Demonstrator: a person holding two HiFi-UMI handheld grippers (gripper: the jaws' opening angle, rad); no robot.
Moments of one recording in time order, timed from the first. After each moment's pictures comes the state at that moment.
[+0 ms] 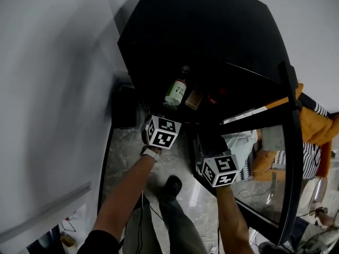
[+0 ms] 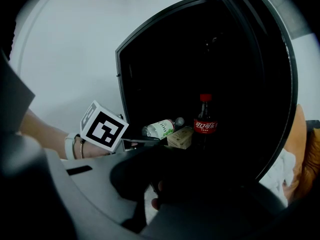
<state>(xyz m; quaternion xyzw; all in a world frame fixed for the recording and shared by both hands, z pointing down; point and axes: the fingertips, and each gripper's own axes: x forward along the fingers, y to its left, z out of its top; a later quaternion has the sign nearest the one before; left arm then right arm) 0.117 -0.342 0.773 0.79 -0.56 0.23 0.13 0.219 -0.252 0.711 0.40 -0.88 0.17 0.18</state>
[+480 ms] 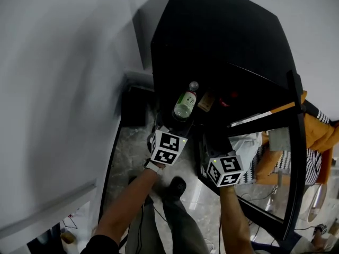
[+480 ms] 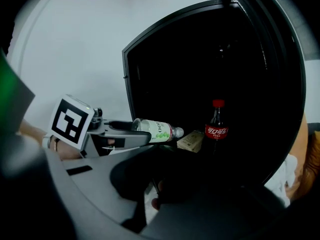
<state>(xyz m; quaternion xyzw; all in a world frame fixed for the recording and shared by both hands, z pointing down) 0.108 -0.289 0.711 0.82 -0.55 0.15 0.11 0.193 -0.243 0.697 0.40 -0.88 0.16 0.18</state>
